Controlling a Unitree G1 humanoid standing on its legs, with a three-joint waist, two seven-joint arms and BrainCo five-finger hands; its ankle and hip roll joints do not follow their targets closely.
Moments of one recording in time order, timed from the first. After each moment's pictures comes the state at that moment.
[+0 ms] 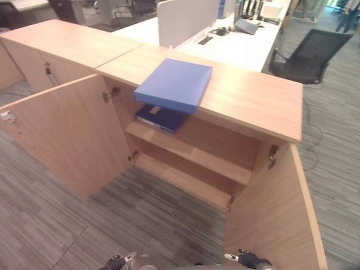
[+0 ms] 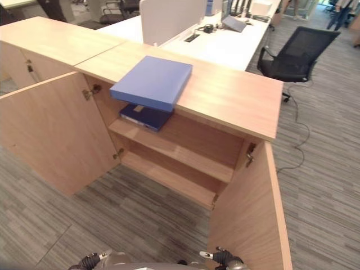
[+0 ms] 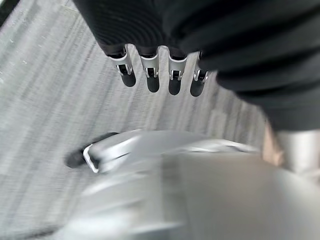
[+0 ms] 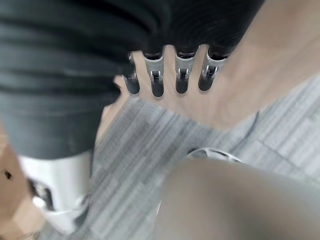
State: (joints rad) left arm 0.00 0.27 -0.15 1.30 -0.07 -0.08 0.10; right arm -0.06 -0.18 0.28 1.30 0.15 -0.01 0.01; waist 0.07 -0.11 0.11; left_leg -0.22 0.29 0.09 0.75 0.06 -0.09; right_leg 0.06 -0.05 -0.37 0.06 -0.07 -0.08
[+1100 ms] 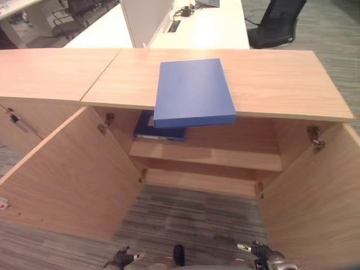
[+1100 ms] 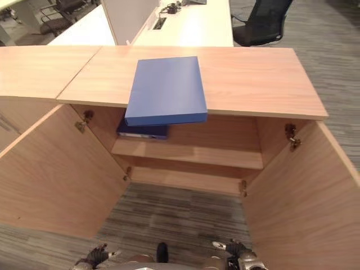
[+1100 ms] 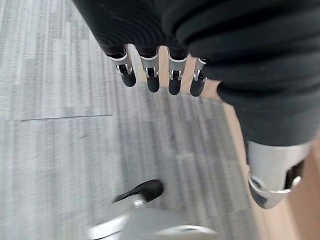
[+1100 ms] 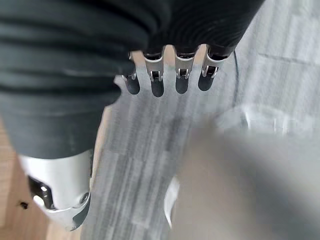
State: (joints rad) left arm 0.01 0.27 -0.26 1.28 -0.05 -0.08 0.09; right arm -0.12 -0.27 0.24 1.29 0.18 0.00 0.00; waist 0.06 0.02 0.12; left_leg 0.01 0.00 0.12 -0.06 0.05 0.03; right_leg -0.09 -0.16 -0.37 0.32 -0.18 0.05
